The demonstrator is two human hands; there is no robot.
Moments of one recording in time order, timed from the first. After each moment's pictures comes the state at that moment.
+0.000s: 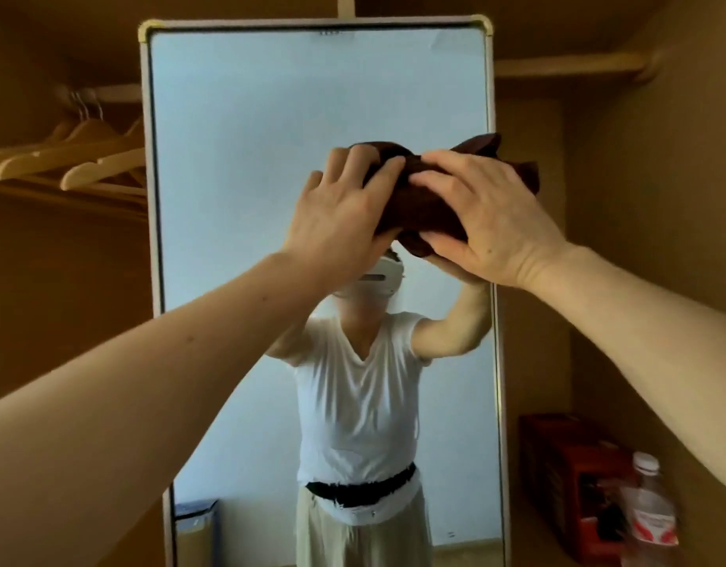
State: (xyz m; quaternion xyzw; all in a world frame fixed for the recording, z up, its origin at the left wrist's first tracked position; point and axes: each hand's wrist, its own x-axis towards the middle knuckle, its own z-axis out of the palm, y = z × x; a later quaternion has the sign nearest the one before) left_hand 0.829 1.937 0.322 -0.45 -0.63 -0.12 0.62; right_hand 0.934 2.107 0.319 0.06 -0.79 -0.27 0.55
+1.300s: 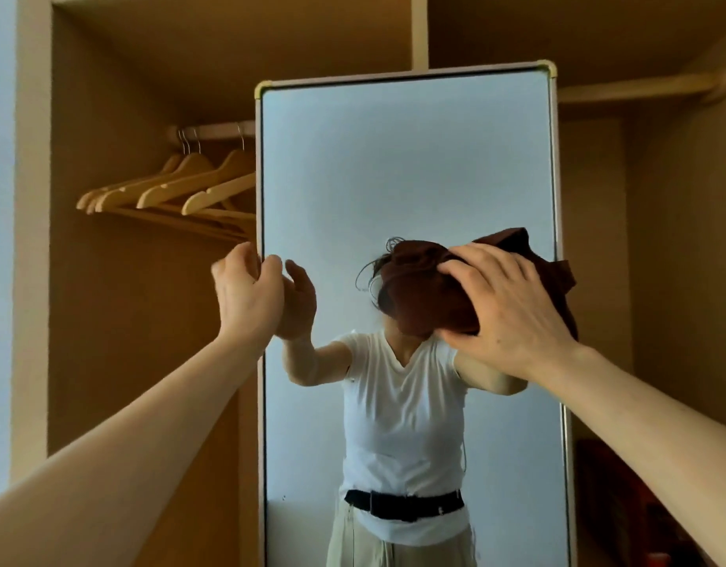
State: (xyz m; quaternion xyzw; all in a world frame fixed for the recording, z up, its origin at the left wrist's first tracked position) left_hand 0.763 1.820 0.271 -0.19 -0.66 -0.64 0.34; right_hand 0.911 2.052 0.254 0.03 -0.82 -0.19 0.54
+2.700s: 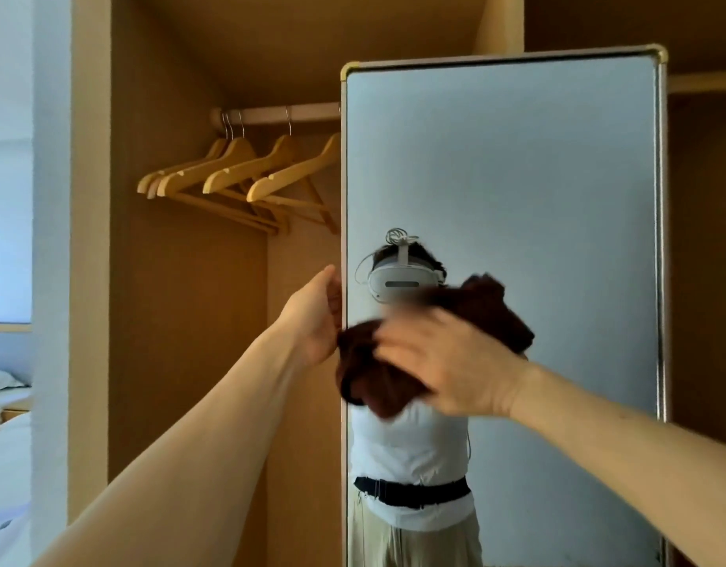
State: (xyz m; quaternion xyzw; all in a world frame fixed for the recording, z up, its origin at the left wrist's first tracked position) left_hand 0.721 1.788 0.263 -0.27 -0.48 -0.82 -0.14; right_hand 0.838 1.938 0.232 0.24 -0.85 -0.31 0.36
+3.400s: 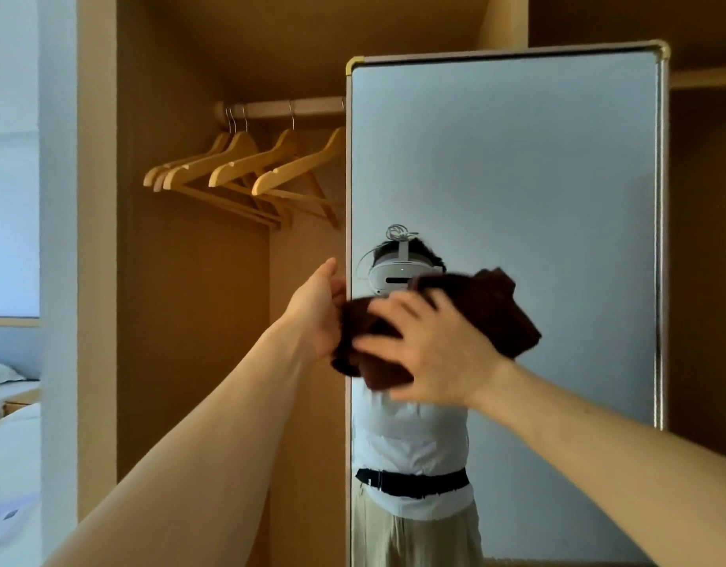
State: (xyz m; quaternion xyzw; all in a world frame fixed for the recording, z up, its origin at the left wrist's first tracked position) left_hand 0.729 1.783 0.263 -0.24 -0.51 -0.81 -0.17; right_hand 0.825 1.919 0.227 0.16 -0.83 -0.33 0.41
